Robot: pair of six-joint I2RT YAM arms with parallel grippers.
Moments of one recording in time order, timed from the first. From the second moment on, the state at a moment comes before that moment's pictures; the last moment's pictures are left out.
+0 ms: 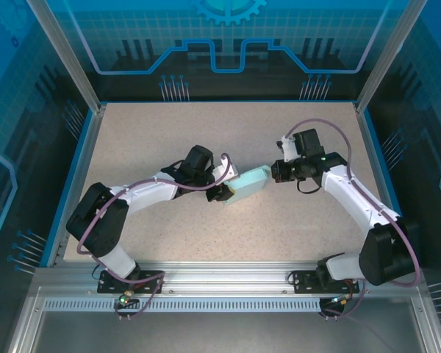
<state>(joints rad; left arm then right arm) -0.58 1.64 0.97 -0.16 0.44 0.42 0.27 1.35 1.06 -0.69 -0.31 0.18</state>
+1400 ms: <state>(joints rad) -0.57 1.64 0.98 -0.16 0.42 0.41 0.24 1.60 1.11 -0.54 -0.43 -0.48</state>
